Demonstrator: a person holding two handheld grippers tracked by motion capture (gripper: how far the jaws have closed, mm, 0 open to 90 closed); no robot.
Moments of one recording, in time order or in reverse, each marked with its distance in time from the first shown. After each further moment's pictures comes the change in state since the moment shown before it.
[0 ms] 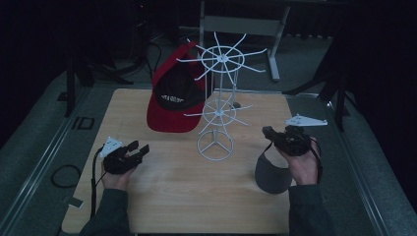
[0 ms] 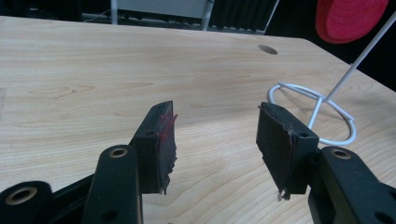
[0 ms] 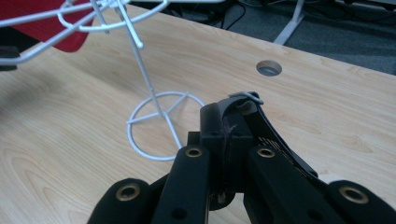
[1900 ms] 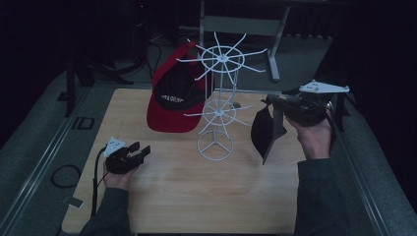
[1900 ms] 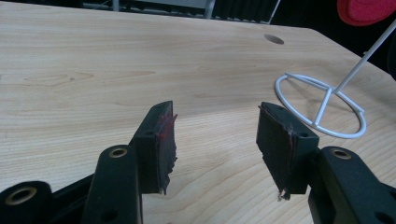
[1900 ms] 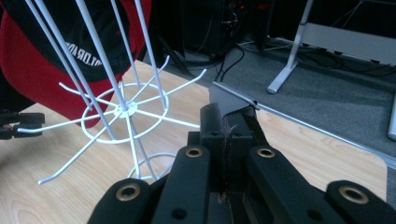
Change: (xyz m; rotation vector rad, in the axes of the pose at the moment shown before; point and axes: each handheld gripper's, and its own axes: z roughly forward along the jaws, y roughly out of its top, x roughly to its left) left arm 0.001 -0.004 0.008 0.031 0.011 -0.002; right arm -0.016 0.080 -0.028 -0.129 0.016 -0.048
